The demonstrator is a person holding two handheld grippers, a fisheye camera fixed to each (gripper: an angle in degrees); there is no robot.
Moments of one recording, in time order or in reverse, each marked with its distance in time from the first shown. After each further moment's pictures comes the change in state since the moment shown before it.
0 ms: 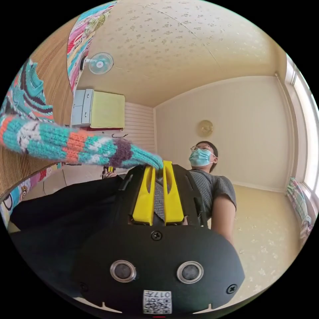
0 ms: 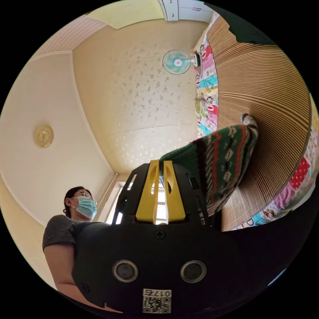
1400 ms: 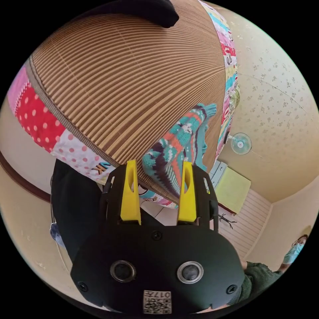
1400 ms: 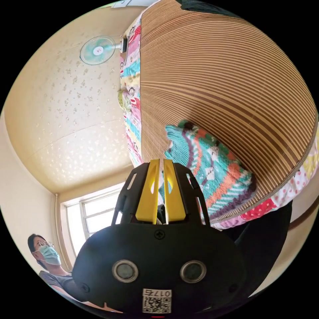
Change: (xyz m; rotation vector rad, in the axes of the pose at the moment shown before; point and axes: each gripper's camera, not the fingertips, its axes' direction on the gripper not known) left arm -0.282 0.004 0.023 0.705 -0.994 -0.522; right arm 0.130 -0.151 0.139 -0.160 0.605 0.238
